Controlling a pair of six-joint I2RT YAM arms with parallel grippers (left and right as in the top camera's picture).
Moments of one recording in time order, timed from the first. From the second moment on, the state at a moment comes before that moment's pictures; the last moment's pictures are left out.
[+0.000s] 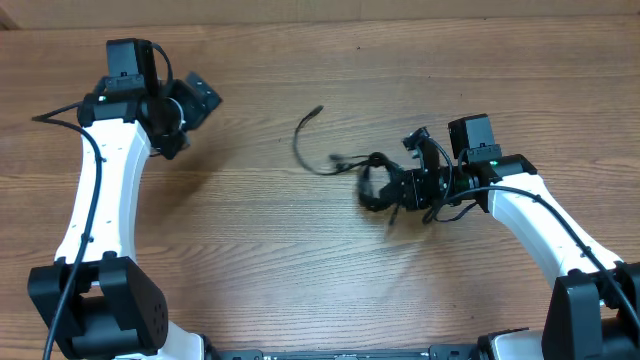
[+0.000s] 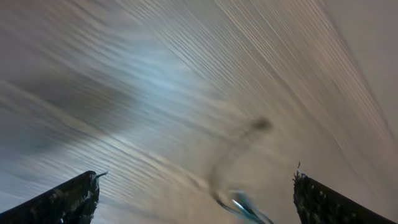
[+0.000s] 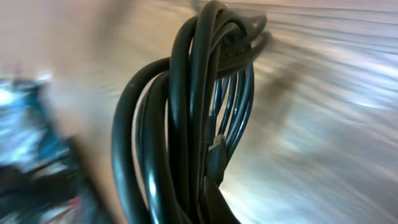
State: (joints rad) left arm 0.08 1.71 1.50 -0.86 0.31 -0.67; right arm 0.17 1.56 0.95 -0.61 -0.82 -0.05
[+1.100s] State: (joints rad) left arm -0.24 1.71 1.50 -1.07 0.64 -0.70; right arm 0.20 1.56 0.95 -0.18 -1.08 0.47
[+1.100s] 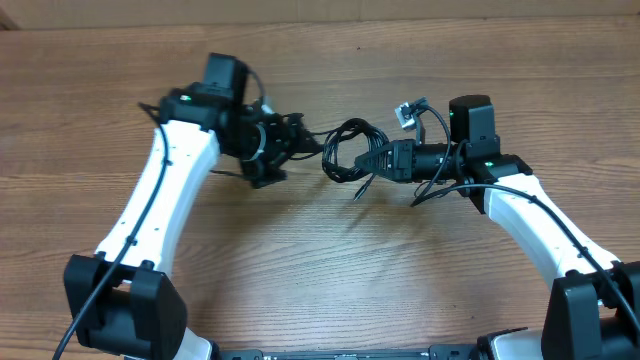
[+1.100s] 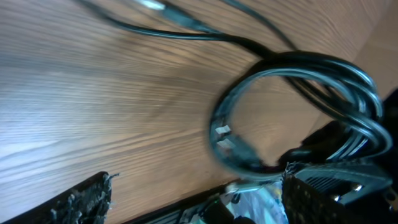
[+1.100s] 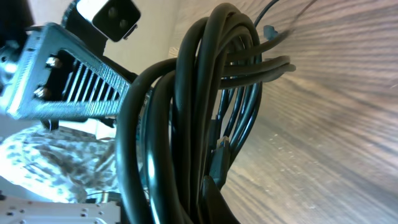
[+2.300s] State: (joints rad) left arm -0.30 1.71 1.27 -0.80 0.41 -0.81; right arm 0.25 1.57 0.94 -0.12 -1.06 0.58
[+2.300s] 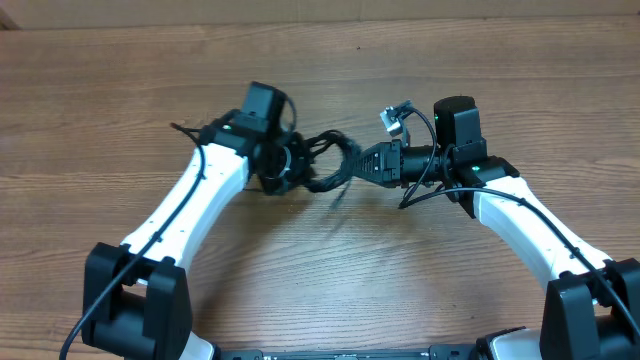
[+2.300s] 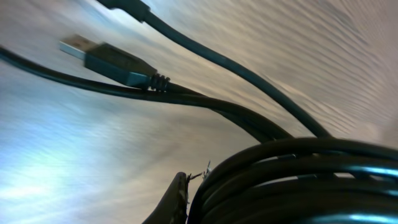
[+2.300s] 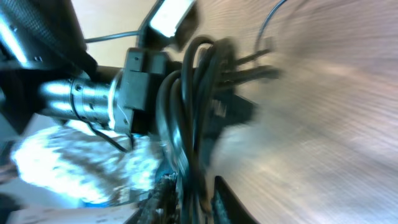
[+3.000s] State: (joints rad) left arm -0.14 1.71 1.26 -0.95 0.33 -0.46; right arm 0.24 1.57 0.94 -0.33 -0.68 0.28
